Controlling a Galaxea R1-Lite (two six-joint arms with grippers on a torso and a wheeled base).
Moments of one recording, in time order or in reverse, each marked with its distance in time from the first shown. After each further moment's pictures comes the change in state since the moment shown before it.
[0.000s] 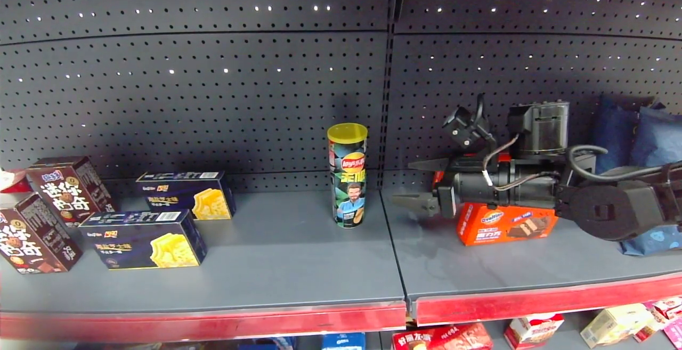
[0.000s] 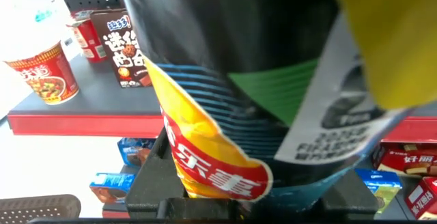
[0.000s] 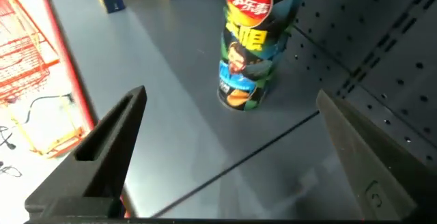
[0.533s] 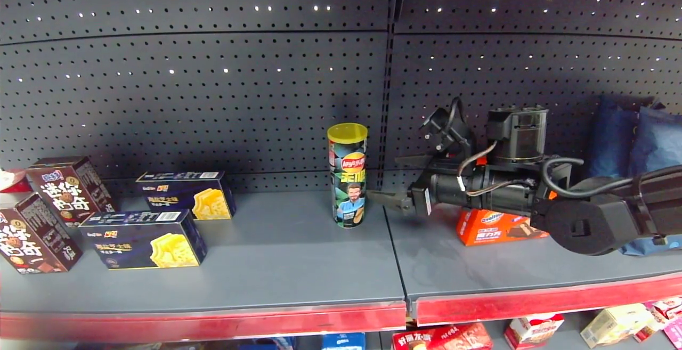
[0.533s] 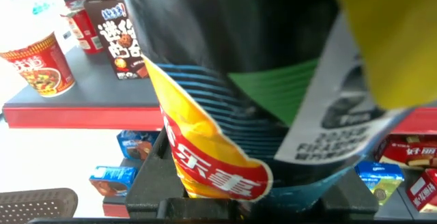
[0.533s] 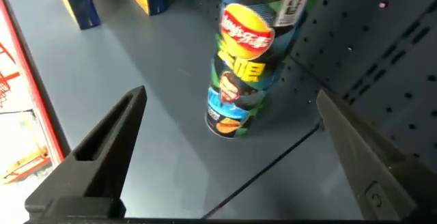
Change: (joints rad) left arm 0.001 -0.001 0.032 -0.001 -0.001 -0.001; right arm 0.088 0.030 0.011 -0.119 -0.168 0.003
